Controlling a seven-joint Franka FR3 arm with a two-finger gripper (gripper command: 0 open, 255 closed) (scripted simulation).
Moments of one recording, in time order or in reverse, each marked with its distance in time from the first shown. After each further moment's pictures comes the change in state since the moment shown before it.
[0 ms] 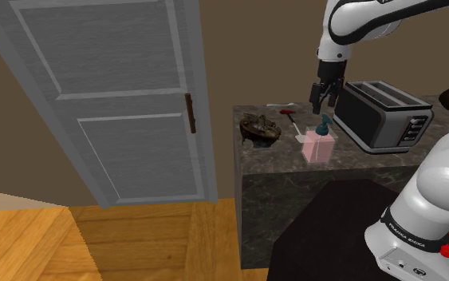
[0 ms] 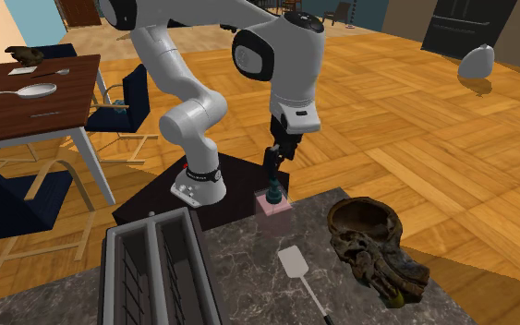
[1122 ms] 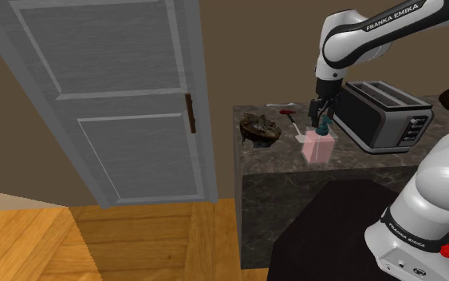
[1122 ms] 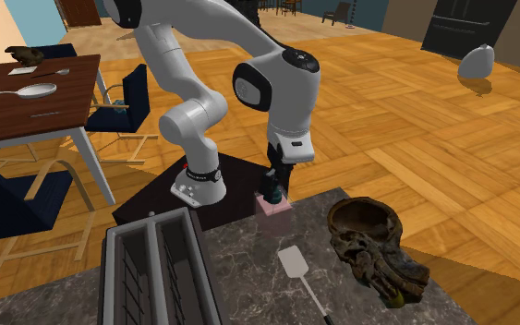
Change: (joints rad) arm -0.019 0.075 -0.029 -0.091 -0.031 0.151 -0.012
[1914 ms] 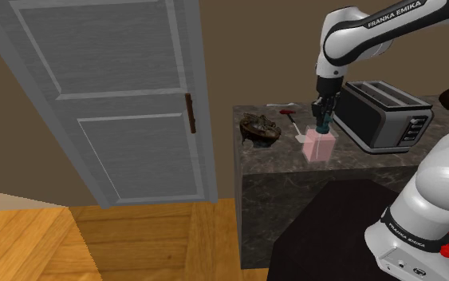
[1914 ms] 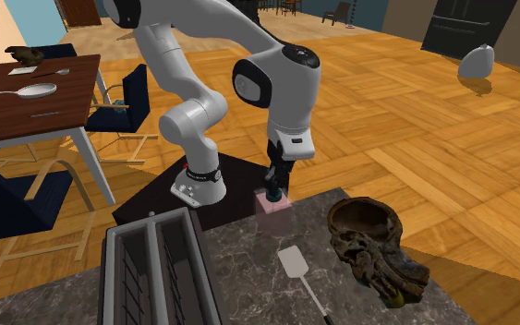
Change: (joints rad) arm 0.000 -0.009 0.002 0.012 0.001 -0.021 0.001
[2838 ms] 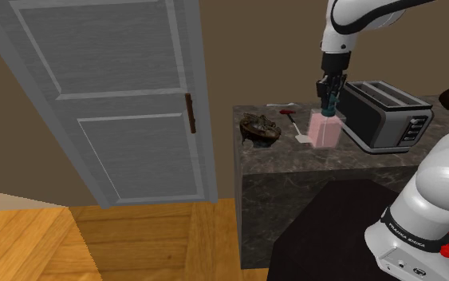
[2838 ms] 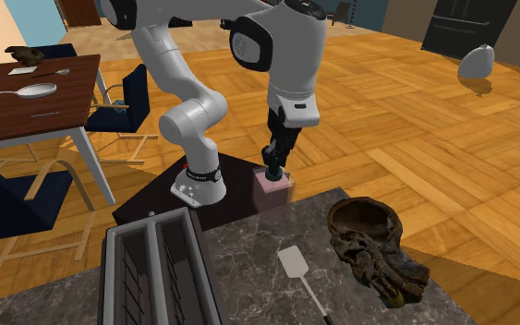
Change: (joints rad) arm 0.003 -0.054 0.018 0.146 0.009 -0.200 0.002
